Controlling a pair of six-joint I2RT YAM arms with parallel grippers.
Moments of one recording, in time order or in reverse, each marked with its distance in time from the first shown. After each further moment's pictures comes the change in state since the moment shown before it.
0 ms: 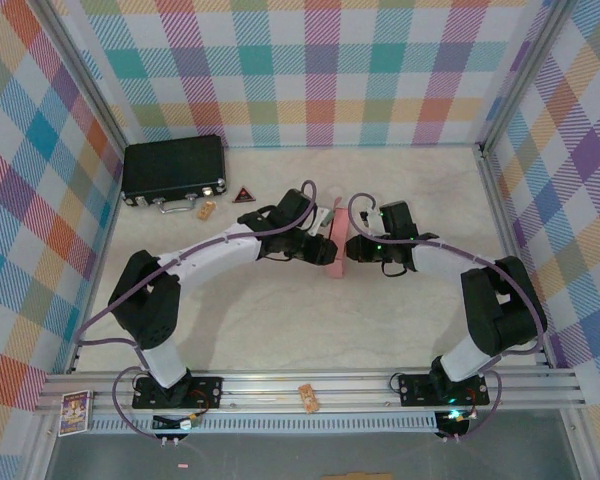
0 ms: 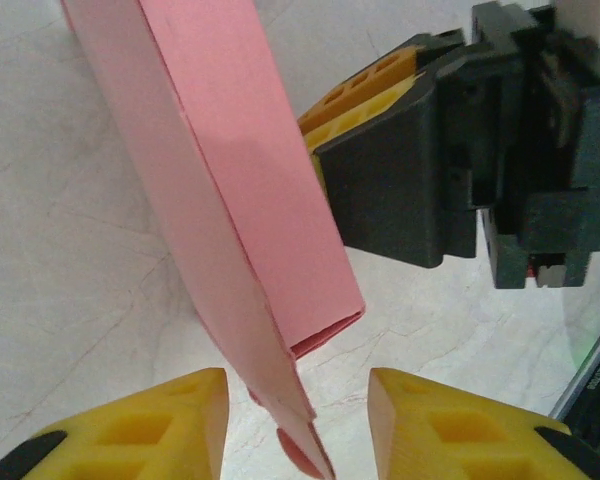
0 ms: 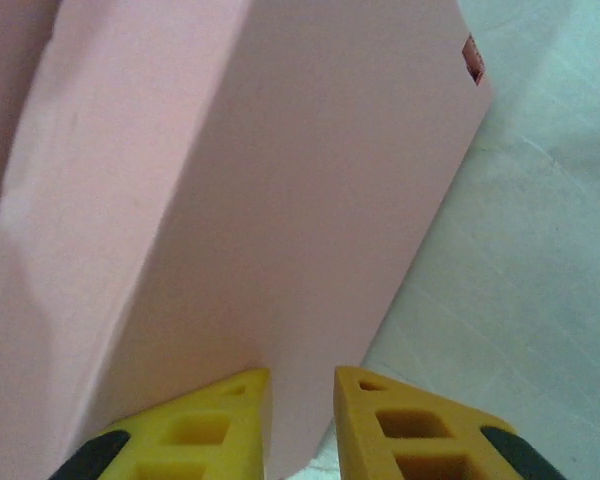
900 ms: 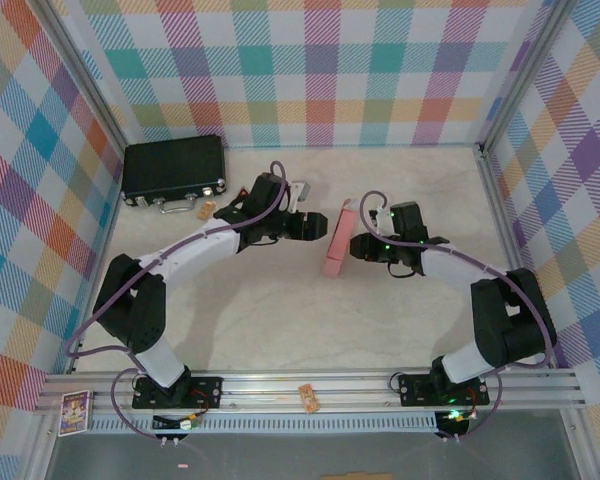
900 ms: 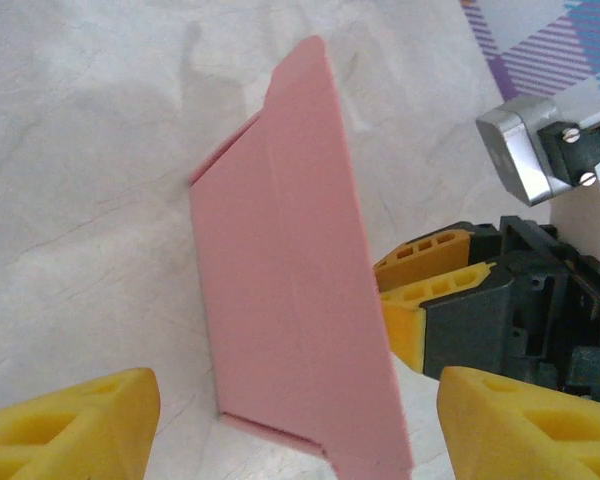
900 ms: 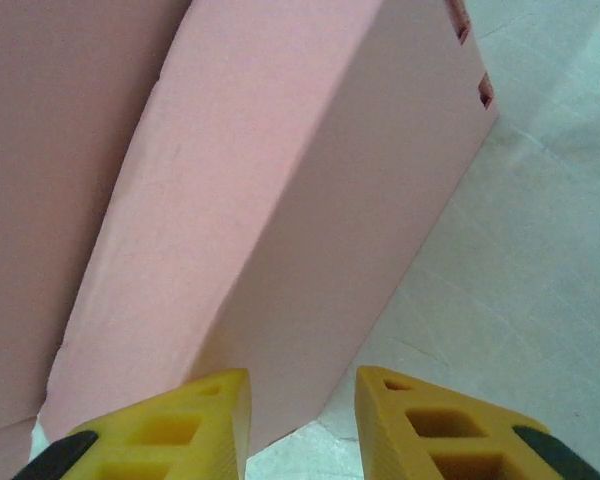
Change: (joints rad) left arm 0.138 -0.064 -0.066 0.194 0.045 -0.106; right arm -0.049 -0.080 -0.046 0.018 -0.085 0.066
